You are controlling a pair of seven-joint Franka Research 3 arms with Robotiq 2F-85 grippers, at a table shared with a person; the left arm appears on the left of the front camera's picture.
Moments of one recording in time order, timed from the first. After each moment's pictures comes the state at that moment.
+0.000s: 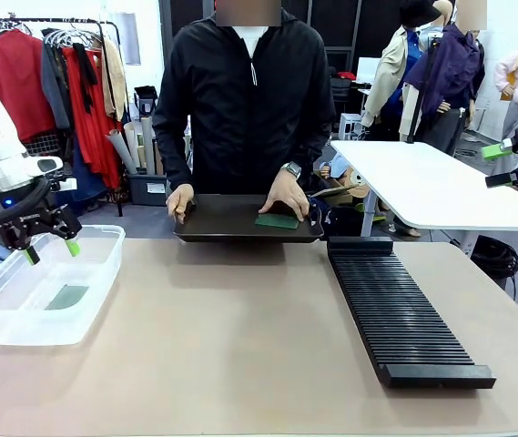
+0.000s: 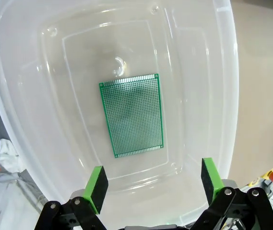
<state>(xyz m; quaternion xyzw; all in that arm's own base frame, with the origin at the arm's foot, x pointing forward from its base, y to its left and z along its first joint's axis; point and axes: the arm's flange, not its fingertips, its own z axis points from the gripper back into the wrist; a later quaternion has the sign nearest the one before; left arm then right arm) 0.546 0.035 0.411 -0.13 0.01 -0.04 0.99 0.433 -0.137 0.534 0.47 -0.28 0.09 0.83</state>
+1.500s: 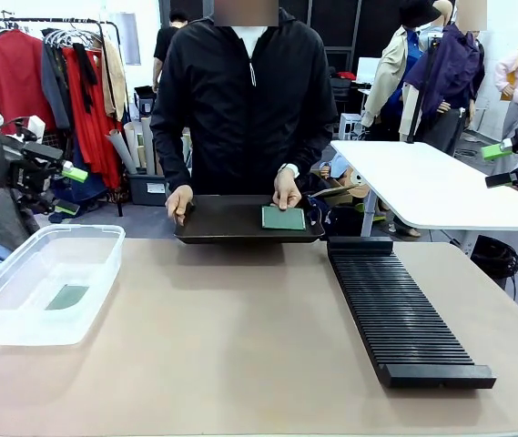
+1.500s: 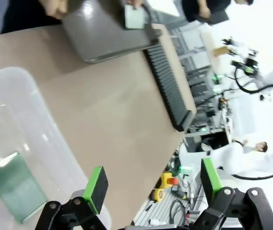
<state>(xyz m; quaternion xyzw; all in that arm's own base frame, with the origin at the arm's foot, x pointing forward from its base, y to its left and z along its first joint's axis) 0.528 0.061 0.467 -0.53 -0.13 -0.12 0.83 0.433 -0.137 0.534 0.47 -0.28 0.09 0.83</state>
